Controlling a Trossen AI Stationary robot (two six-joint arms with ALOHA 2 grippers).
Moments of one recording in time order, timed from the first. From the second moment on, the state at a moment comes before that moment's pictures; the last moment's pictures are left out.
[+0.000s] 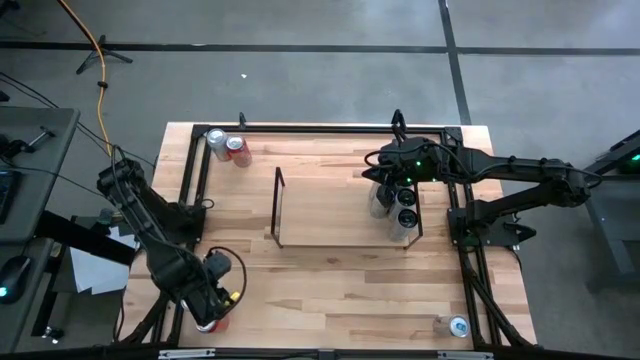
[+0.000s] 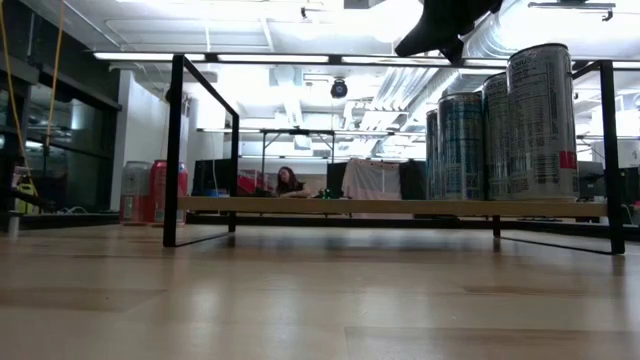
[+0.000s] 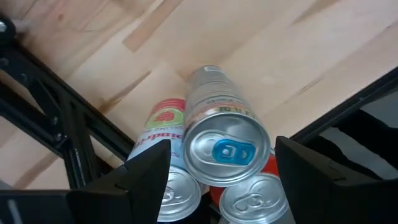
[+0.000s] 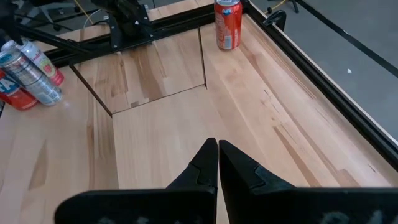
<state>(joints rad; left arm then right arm) -0.90 1.50 1.28 -1.27 0.04 -1.77 -0.14 1.14 1.05 -0.47 0.07 0.18</state>
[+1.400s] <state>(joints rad) -0.90 1.58 1.20 -1.16 0.08 -1.65 -0.14 1.14 1.05 -0.47 0.07 0.17</state>
